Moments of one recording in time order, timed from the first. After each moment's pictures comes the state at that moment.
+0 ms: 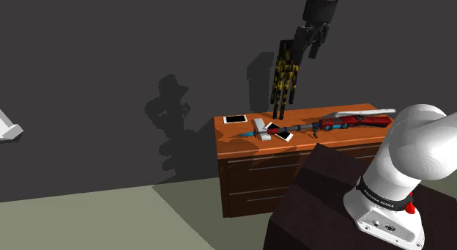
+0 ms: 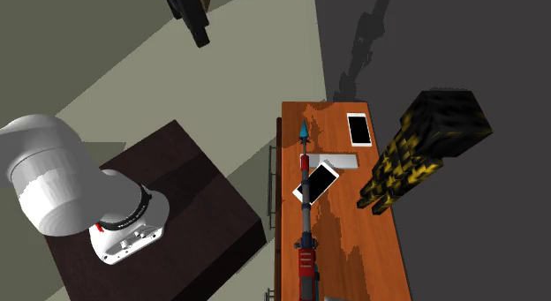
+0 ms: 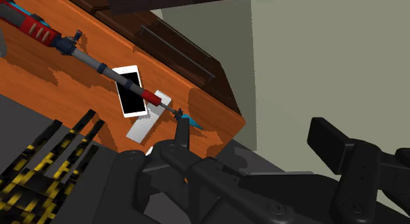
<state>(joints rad) -0.02 -0.76 -0.01 -2.28 -0.01 1.59 0.12</state>
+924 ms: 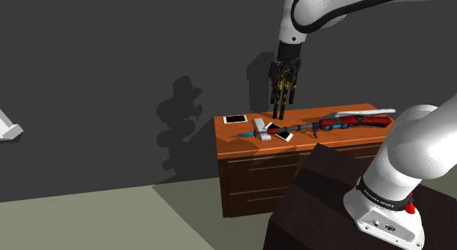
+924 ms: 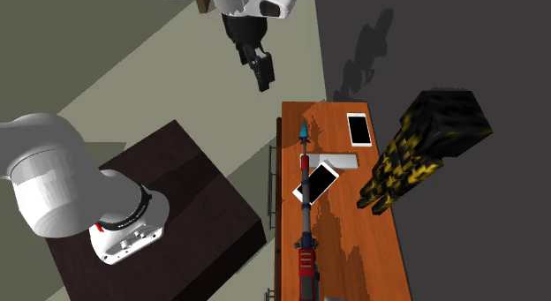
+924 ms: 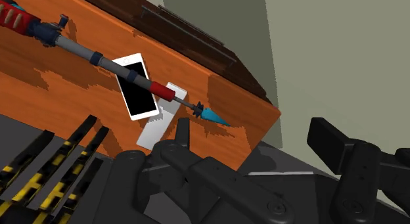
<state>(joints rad) -0.07 -0.49 -0.08 -2.39 -0.04 1.96 0.12</state>
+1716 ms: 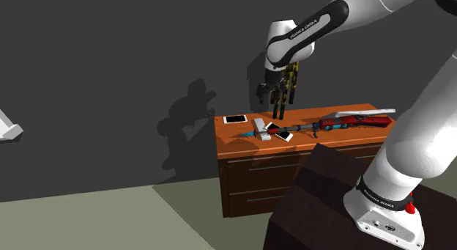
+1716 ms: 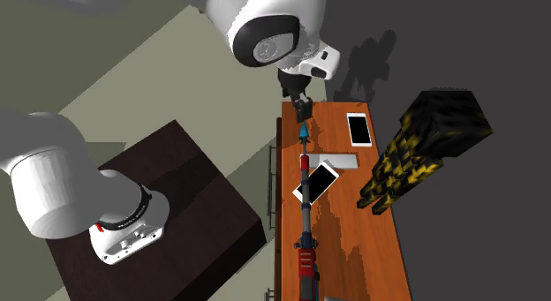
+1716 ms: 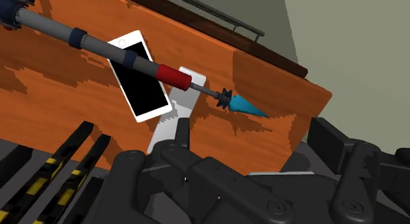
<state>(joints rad) -0.11 -0.09 -0.15 -2.33 -0.01 2.28 0.11</state>
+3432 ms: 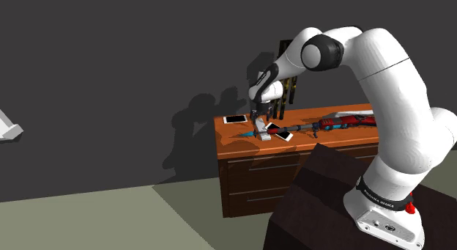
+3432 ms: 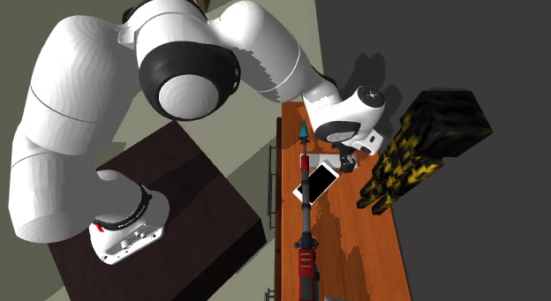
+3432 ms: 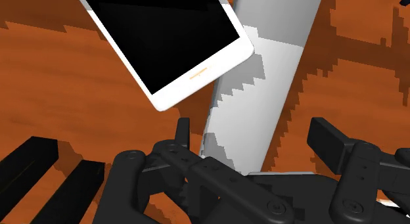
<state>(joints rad) -0.28 0.80 -0.15 -1.74 0.20 2.53 0.02</state>
